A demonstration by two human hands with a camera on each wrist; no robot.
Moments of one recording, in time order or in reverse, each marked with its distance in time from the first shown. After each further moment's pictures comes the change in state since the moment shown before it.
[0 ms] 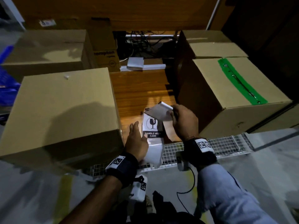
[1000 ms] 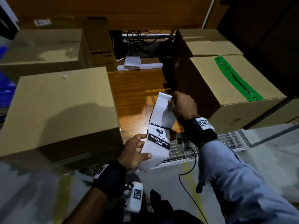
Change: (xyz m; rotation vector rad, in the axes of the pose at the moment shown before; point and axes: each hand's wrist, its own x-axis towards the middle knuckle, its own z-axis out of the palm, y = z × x) left_hand -0.025 -0.032 -0.020 -0.379 -0.350 0.010; right_hand 0.054 -0.004 -0.013 -0.095 -0.128 0.094
